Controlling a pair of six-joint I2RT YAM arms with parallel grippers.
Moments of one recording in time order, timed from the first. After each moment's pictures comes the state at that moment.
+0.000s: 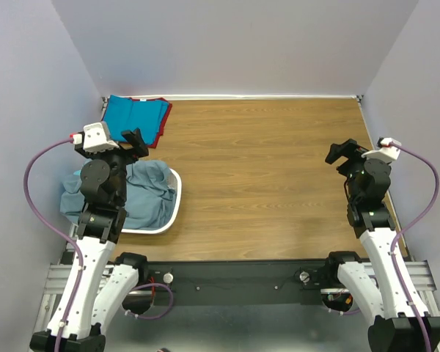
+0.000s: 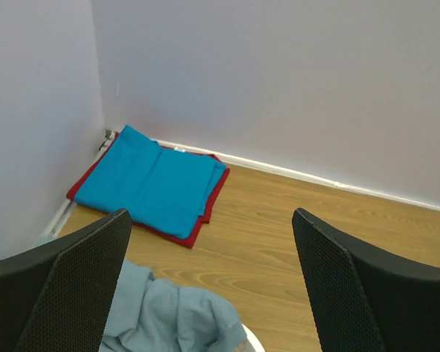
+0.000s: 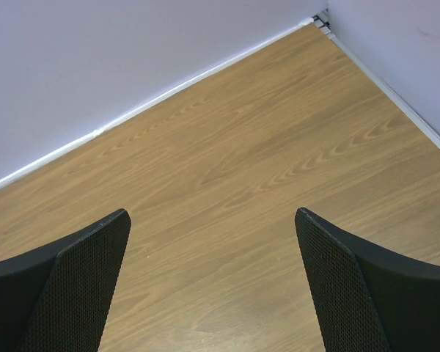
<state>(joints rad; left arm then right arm) -0.18 0.66 0.82 -0.03 -0.30 -0.18 0.01 0.72 0.61 -0.02 0.24 0.39</state>
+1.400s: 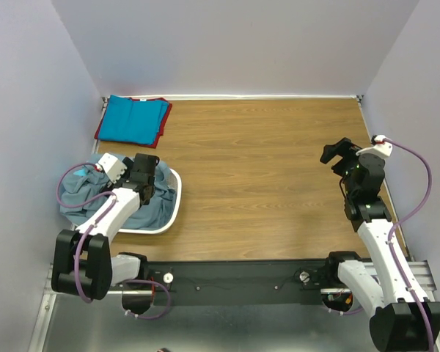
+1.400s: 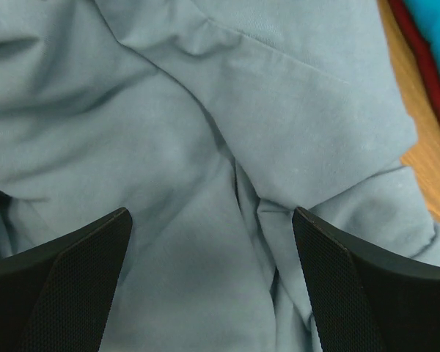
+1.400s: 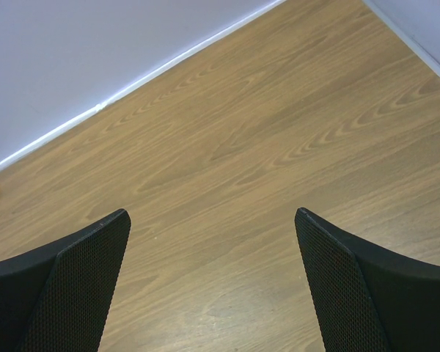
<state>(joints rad) -0.18 1.22 0.67 -0.44 -0.88 -1.01 0.01 0.80 0.61 -0.02 0.19 0.45</state>
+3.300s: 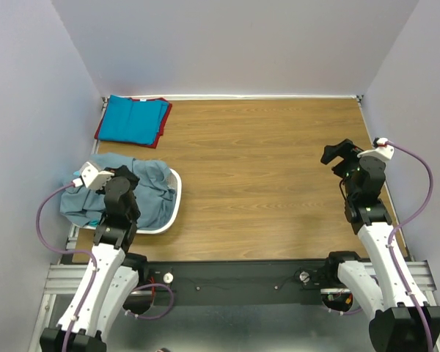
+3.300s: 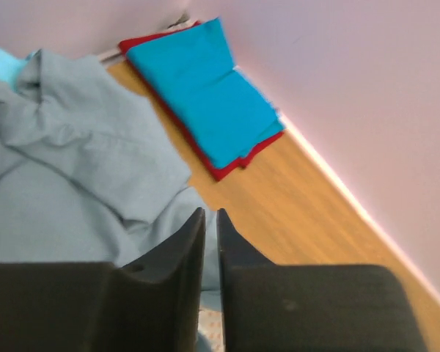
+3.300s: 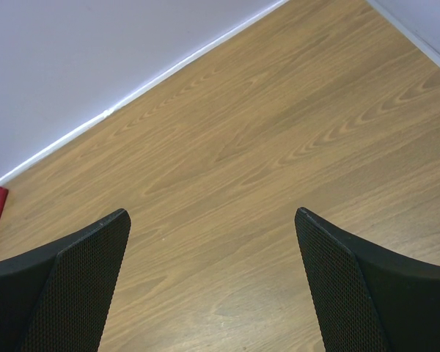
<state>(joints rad) -0.18 0.56 0.45 -0.03 -0.63 -0.74 0.01 0.77 0.60 -0.02 0.20 0.48</state>
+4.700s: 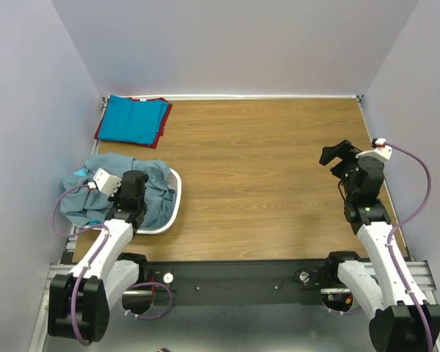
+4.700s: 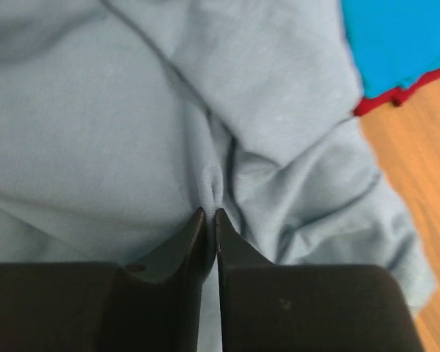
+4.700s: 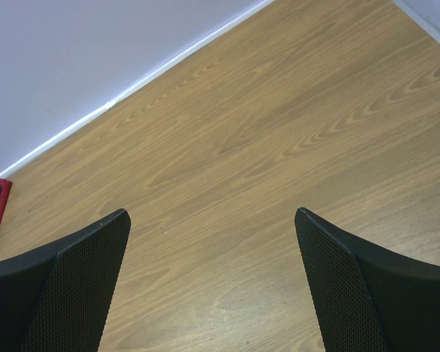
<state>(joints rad) -0.12 0.94 0.40 -0.14 -0.63 -0.99 0.01 0.78 0.59 -0.02 0.17 0.50</state>
